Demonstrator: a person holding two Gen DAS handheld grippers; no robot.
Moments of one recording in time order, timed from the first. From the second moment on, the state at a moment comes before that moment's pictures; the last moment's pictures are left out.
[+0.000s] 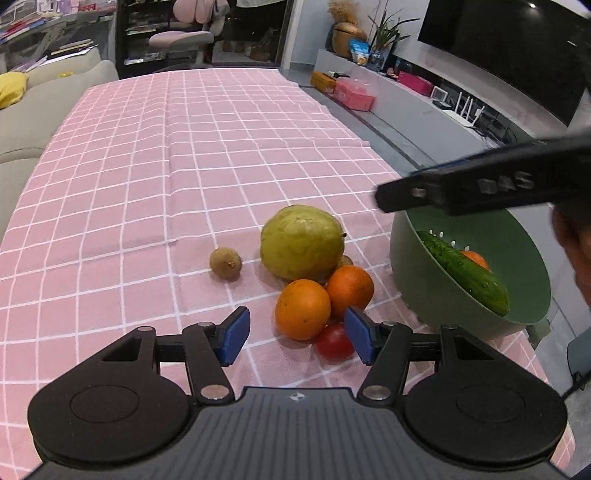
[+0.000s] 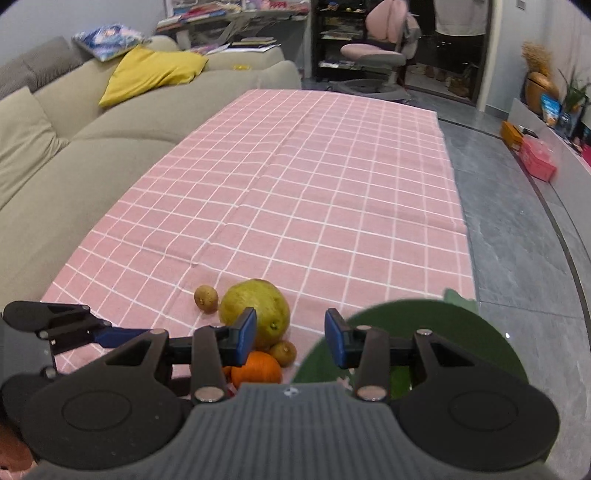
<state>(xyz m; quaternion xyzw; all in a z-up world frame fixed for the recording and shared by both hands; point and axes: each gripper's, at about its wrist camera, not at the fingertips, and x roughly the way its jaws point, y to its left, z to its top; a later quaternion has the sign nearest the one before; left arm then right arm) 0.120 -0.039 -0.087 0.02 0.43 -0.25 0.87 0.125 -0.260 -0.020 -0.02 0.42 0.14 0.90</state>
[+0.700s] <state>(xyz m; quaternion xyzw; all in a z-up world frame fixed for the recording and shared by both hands) 0.138 -0.034 -0.107 -0.01 0.44 -0.27 0.86 0.193 -0.219 -0.057 -0.04 0.48 0.19 0.85</state>
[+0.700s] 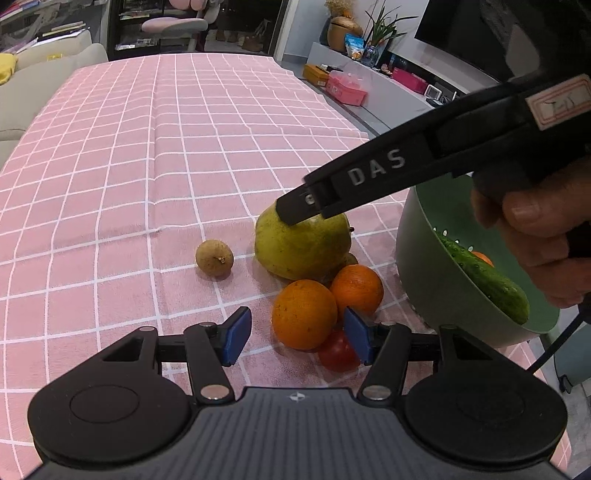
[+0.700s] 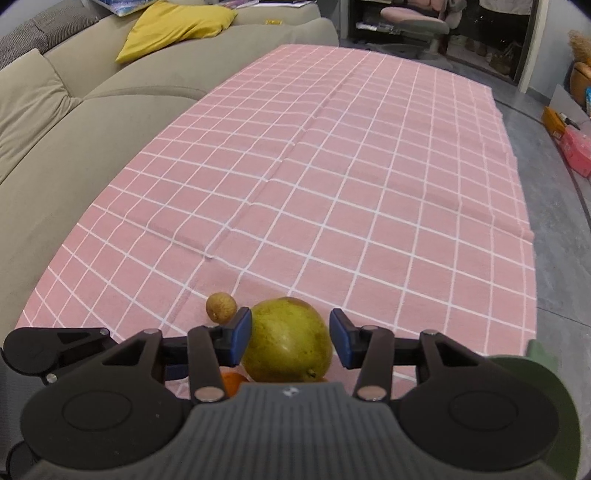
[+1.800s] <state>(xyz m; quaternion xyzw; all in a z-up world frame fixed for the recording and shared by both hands) 0.146 -0.036 -0.108 -0.02 0.45 -0.28 0.85 0.200 -0.196 -0.087 -0.13 0.51 0.21 0.82</state>
